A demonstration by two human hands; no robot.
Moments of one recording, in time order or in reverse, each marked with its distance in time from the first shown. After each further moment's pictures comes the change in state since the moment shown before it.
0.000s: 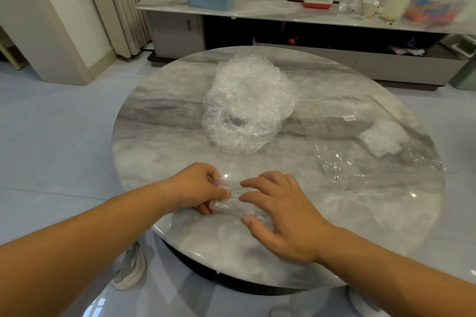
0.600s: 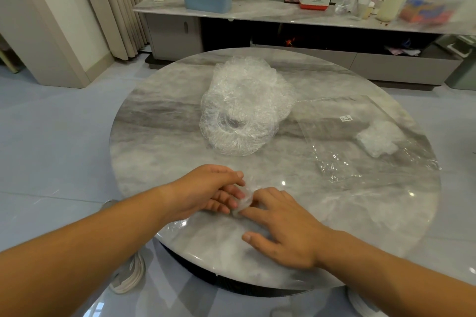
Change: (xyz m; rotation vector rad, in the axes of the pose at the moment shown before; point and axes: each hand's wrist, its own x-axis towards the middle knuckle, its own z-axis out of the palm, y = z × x) left_hand -0.011 0.020 0.015 -0.436 -0.174 0.008; right_hand -0.009 0.008 0.006 0.073 -0.266 0.029
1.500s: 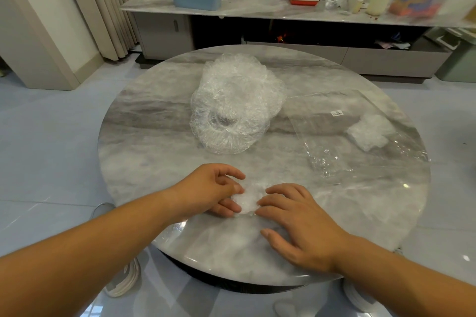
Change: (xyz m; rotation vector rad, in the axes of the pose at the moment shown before) left_hand 0.002 -0.002 0.017 0.143 0.037 0.067; right_hand -0.034 0.025 0.003 -0.099 0.211 -0.010
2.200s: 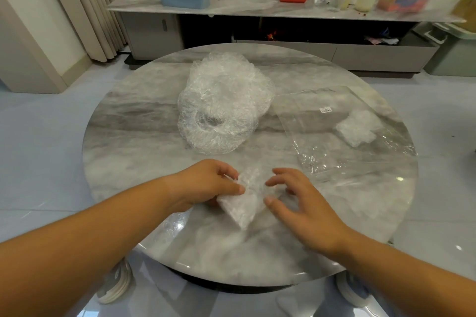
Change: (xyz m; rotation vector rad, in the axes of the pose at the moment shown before) left_hand 0.027 0.013 0.009 0.180 -0.032 -0.037; right_hand -0.002 0.004 -0.016 0.629 0.199 0.472
